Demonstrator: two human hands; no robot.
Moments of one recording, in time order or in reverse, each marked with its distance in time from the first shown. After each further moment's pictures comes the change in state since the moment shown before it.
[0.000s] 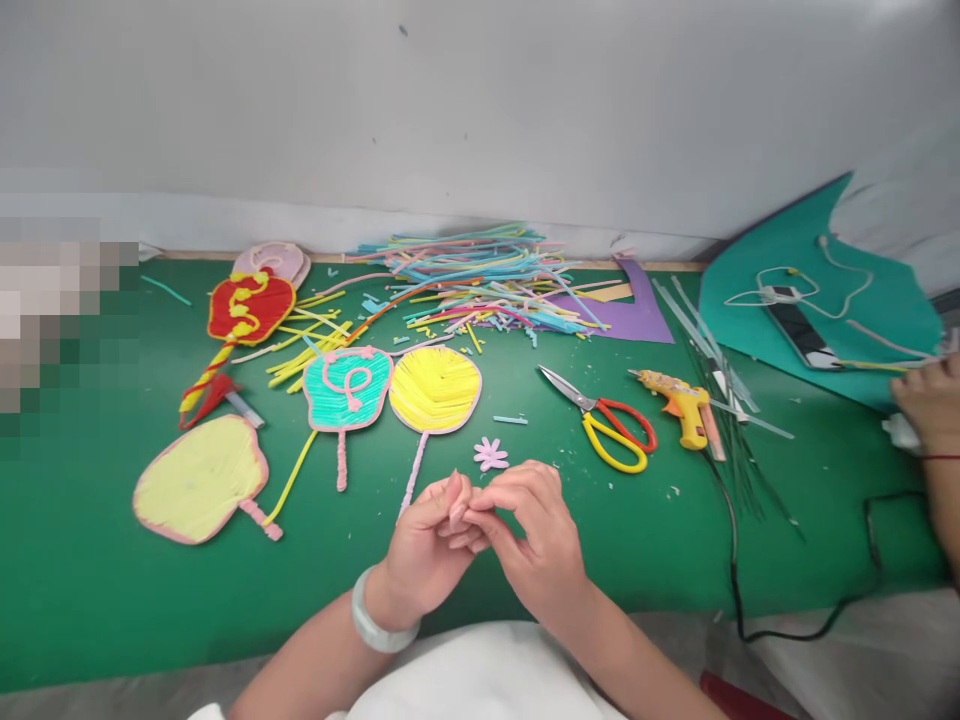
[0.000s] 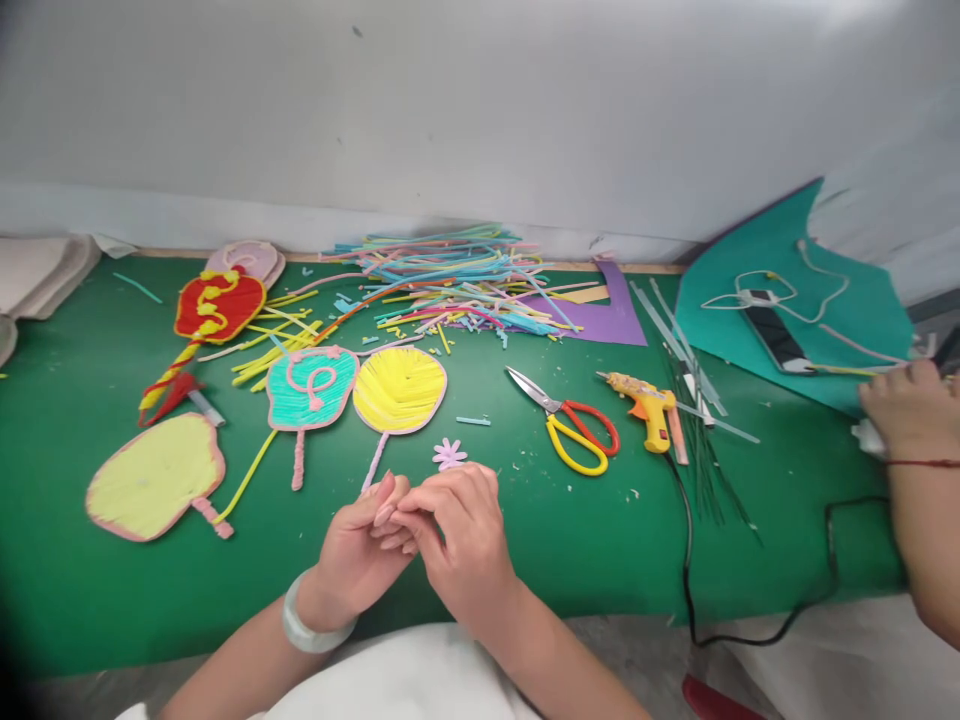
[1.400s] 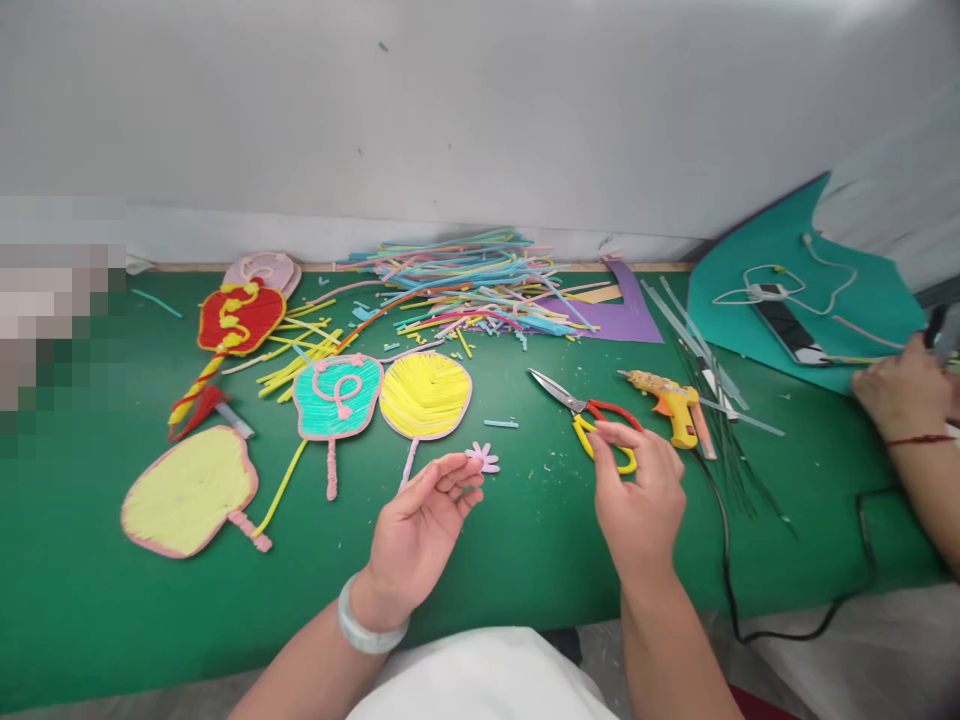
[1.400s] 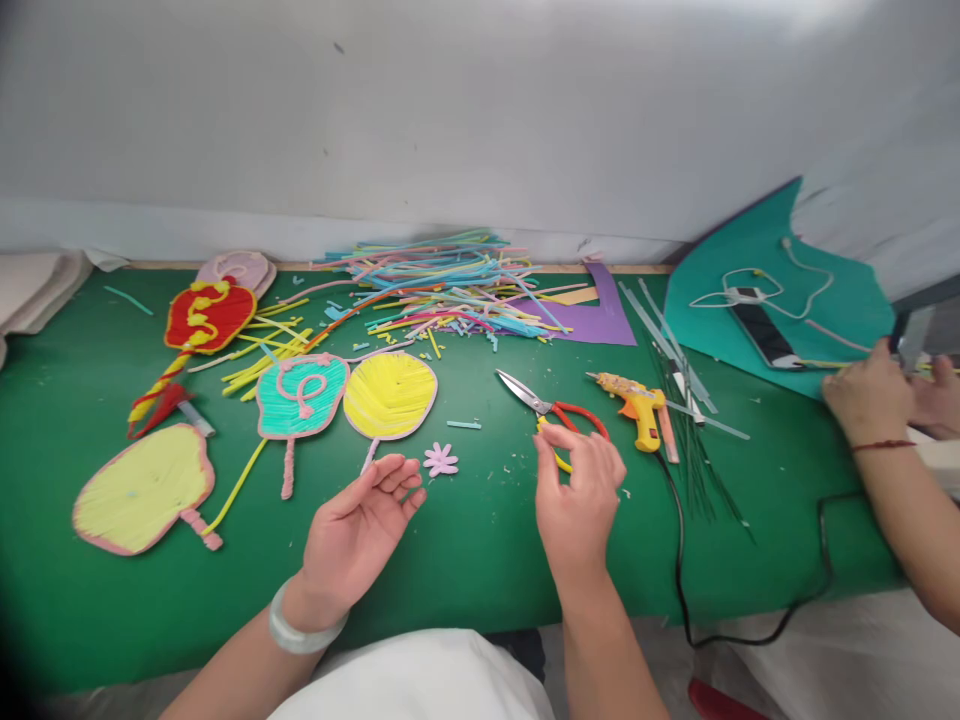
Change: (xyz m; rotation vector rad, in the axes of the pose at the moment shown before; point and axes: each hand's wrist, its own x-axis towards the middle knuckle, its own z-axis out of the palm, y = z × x) left_hand 0.011 0.004 -0.003 0.063 0.070 0.227; right_hand -0.006 0.081 -0.062 -0.538 0.336 0.265
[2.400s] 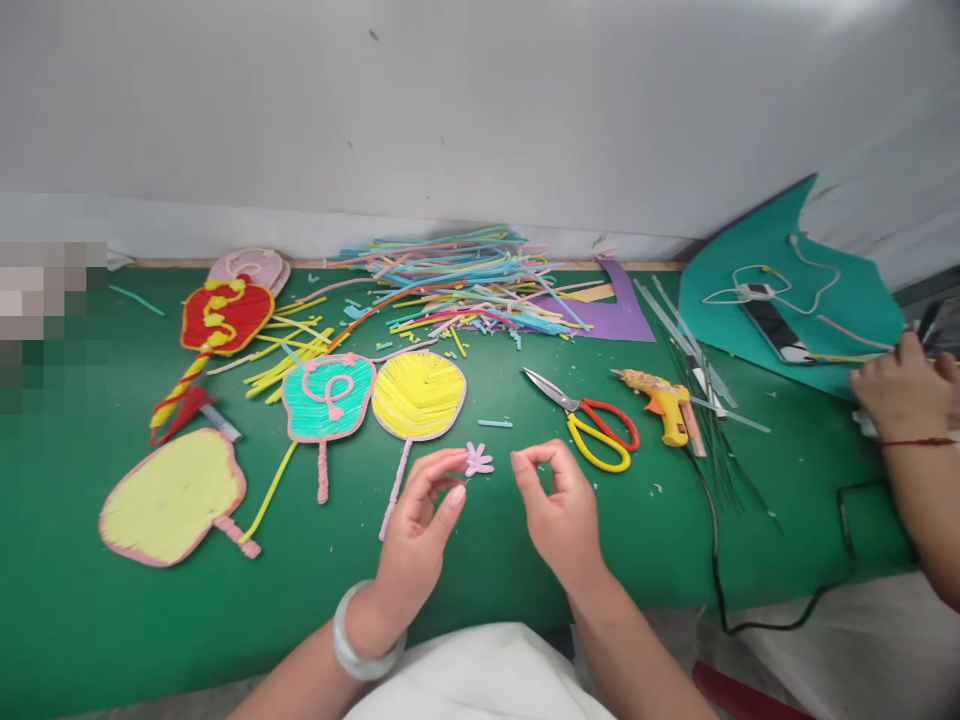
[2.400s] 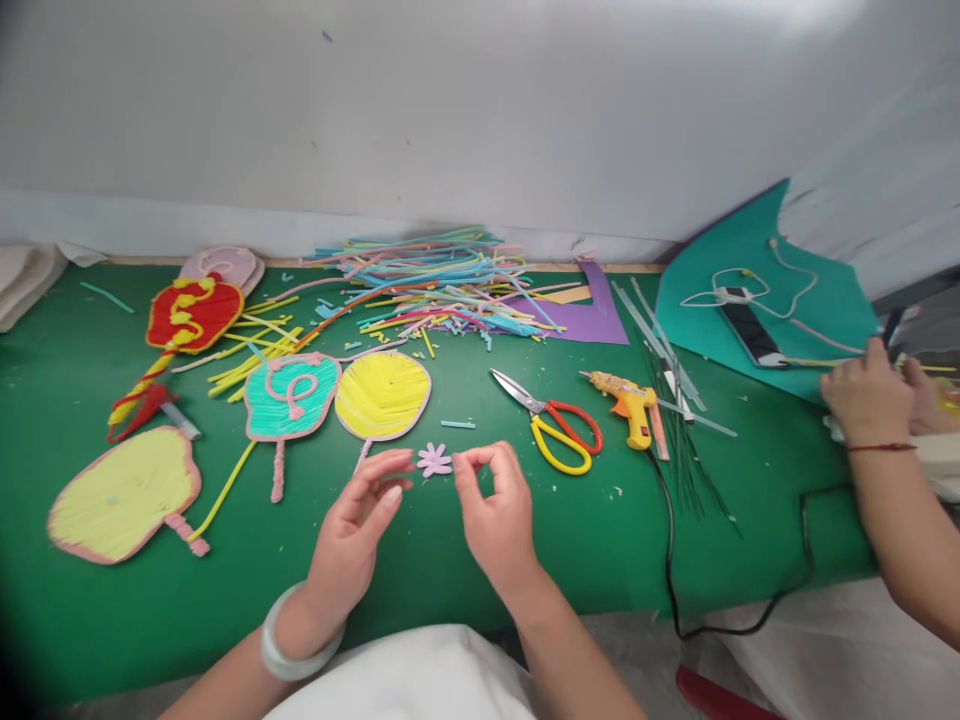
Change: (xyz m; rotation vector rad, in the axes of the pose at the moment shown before) left_hand -0.008 -0.007 0.001 0.743 0.087 0.372; right_hand -0.017 -0.051 0.015 0.430 -0.346 0.230
